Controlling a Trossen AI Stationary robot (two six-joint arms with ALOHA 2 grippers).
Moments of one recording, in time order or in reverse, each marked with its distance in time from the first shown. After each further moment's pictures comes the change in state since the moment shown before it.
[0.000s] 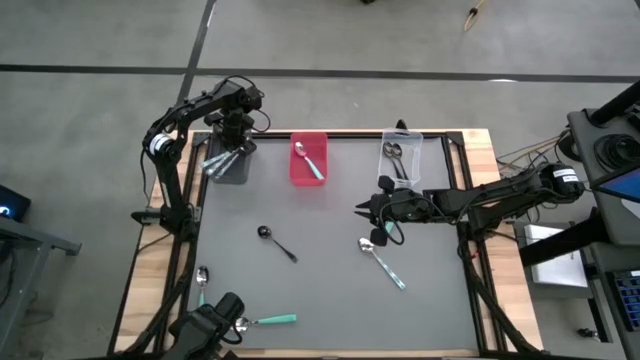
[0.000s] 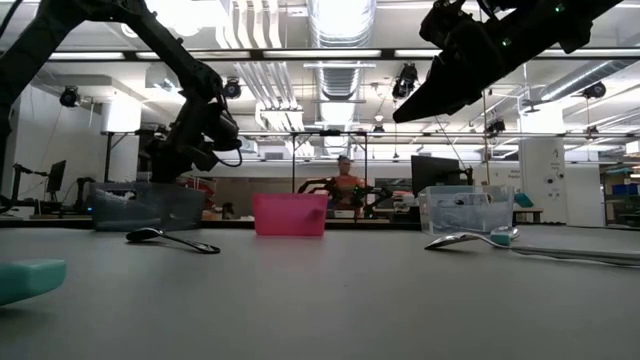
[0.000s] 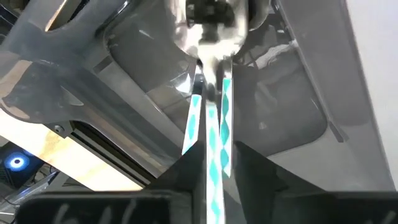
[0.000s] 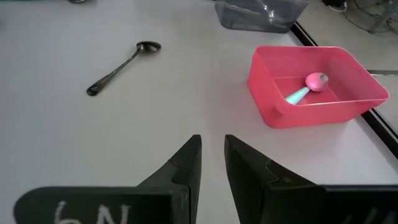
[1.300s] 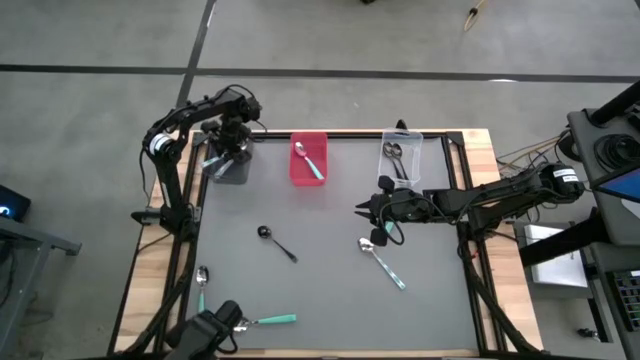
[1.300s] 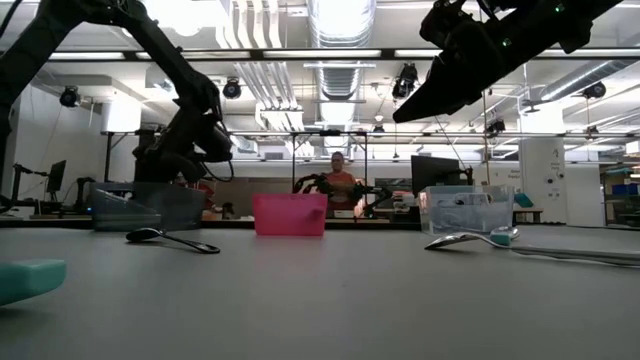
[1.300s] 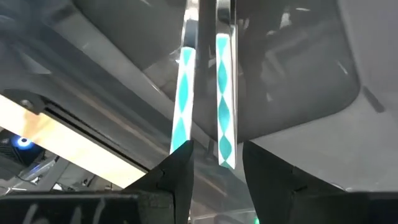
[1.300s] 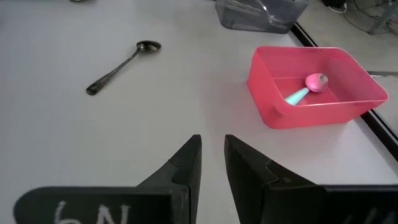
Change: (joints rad) left arm 0.001 0.000 -0.106 -0.017 -0.026 0.004; right arm 0.000 0.000 0.000 0.000 0.000 -0.008
